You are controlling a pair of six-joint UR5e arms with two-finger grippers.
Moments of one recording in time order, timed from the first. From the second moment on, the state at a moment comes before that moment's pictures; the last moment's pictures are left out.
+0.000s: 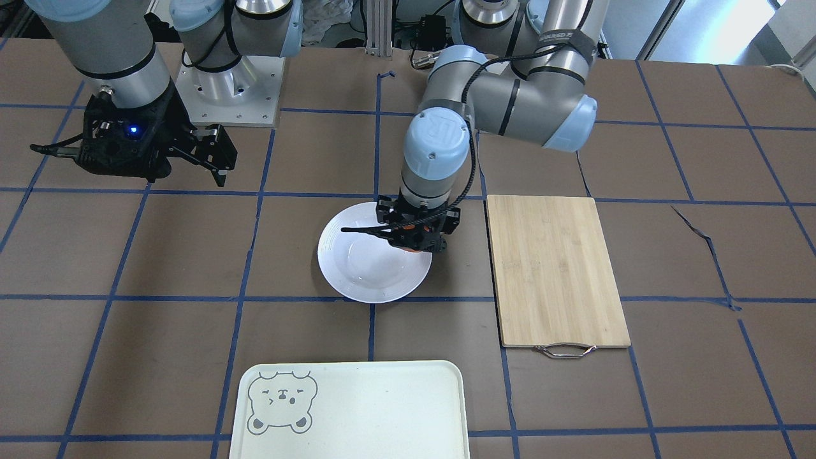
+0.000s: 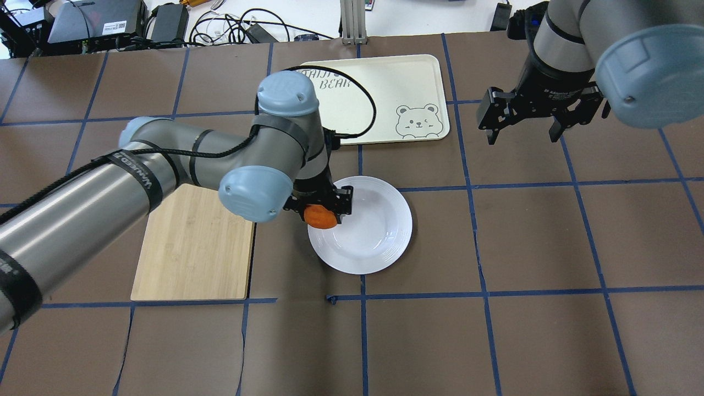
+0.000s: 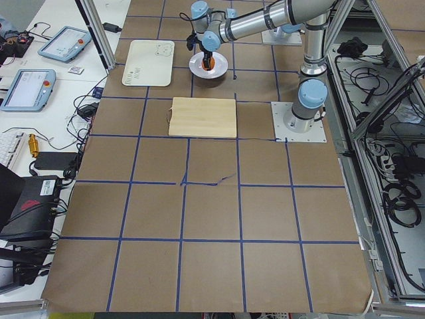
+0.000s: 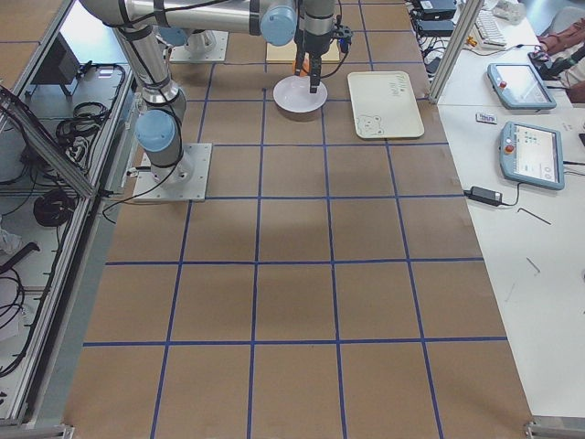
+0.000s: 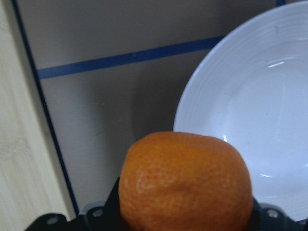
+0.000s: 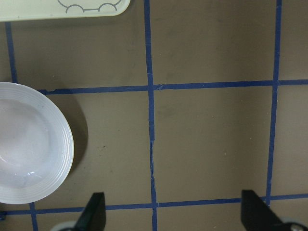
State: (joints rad) left arm -1.92 -1.89 -1.82 -1.15 1.51 -0.23; right arm 1.56 -1.56 1.65 -1.64 -1.61 0.02
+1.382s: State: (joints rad) left arm -1.73 -1.69 -1.57 -1.46 1.51 -0.33; right arm 1.56 -1.55 1.65 -1.65 -1.60 0.03
